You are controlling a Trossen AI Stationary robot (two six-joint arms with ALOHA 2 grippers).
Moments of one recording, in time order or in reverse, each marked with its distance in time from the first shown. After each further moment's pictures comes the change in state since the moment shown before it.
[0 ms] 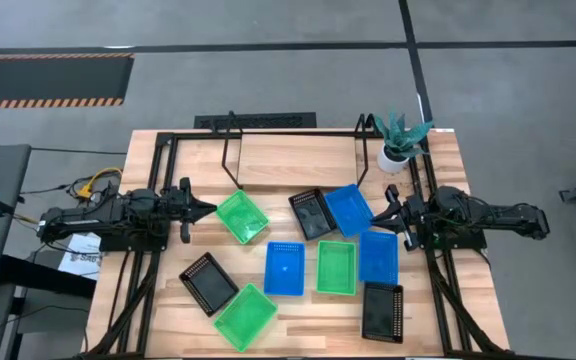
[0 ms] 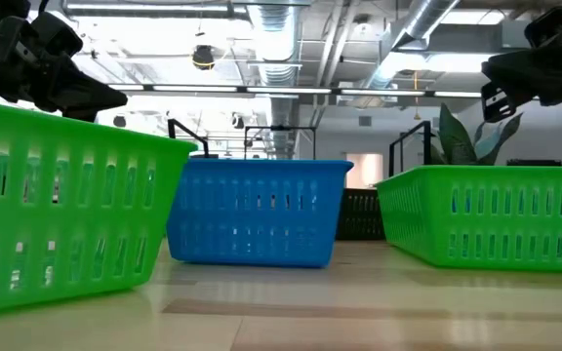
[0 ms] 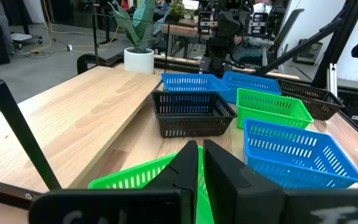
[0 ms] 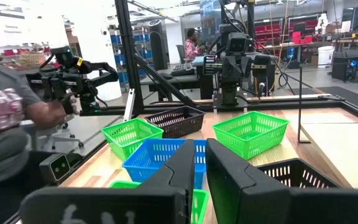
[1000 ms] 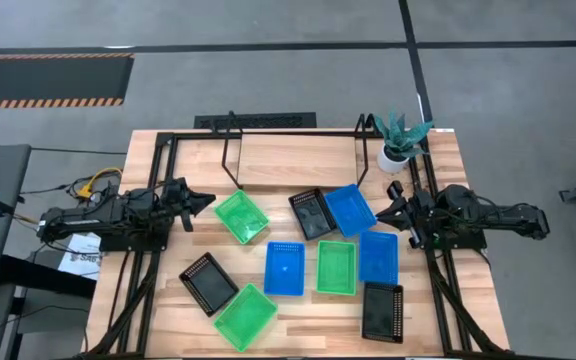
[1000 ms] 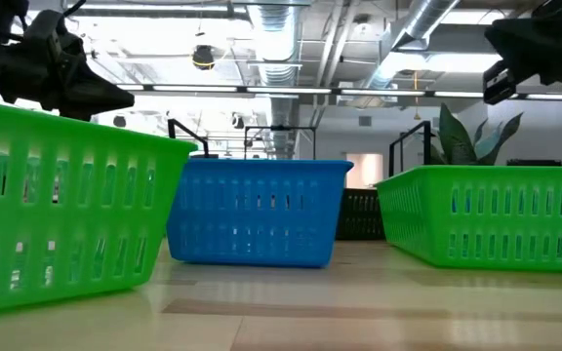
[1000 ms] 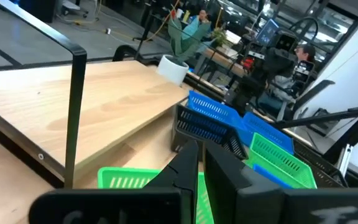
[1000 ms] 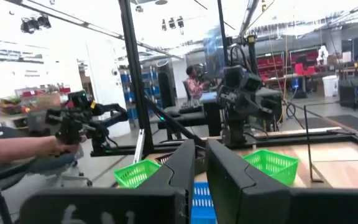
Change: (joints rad) left arm 0.000 0.000 -0.004 0.050 -0.170 -0.352; right arm -0.003 0.000 0.000 0.188 0.000 0.090
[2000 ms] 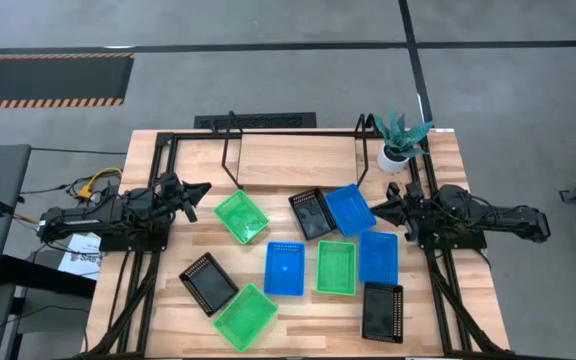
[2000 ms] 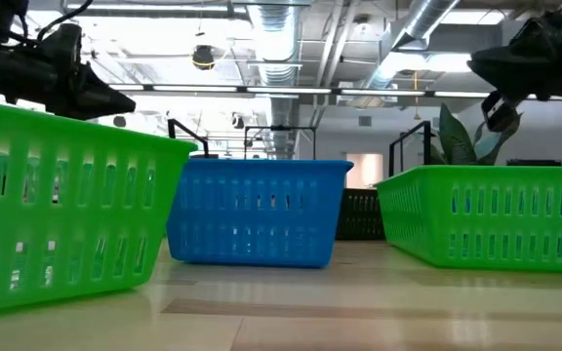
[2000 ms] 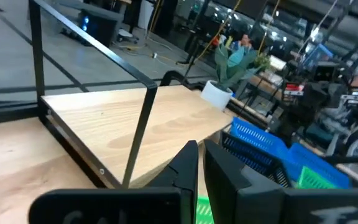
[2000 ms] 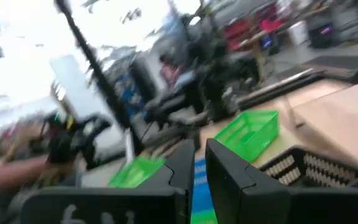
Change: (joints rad) left arm 0.000 0.000 0.003 0.012 -0.226 -0.007; right arm -0.040 0.000 0.002 -0.073 0.134 0.282
